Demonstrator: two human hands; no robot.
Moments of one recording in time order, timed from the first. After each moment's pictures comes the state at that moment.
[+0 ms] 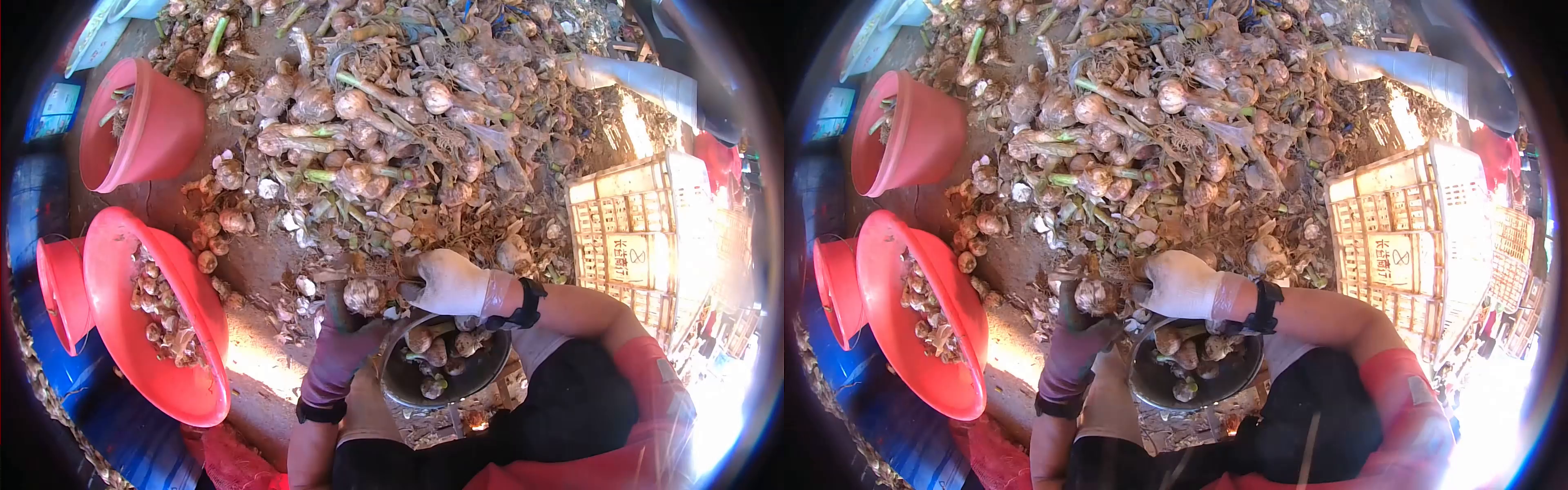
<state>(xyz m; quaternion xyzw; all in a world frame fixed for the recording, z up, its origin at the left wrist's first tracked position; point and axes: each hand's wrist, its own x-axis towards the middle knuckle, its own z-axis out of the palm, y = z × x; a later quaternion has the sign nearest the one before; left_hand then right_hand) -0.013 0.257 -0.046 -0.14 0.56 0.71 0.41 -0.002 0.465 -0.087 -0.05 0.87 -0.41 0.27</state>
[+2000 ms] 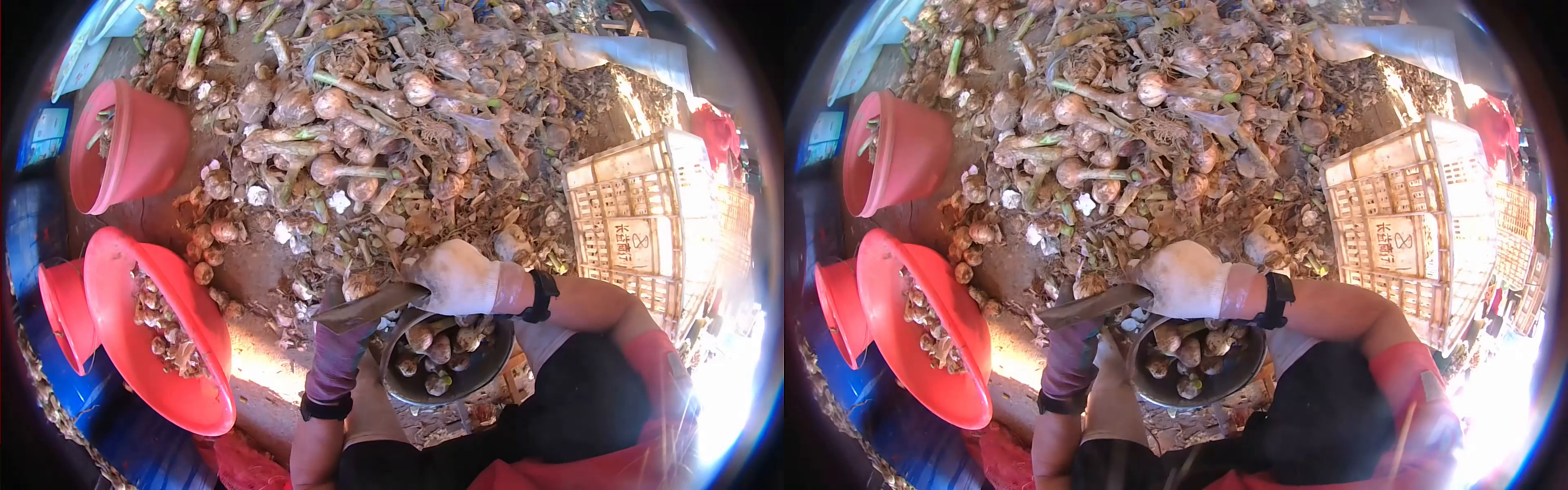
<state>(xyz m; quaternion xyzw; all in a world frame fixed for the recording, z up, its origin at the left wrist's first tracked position) -0.002 0.246 -0.090 0.08 0.74 0.60 0.28 -0.004 0.483 -0.066 -0.16 0.89 -0.36 0.24</state>
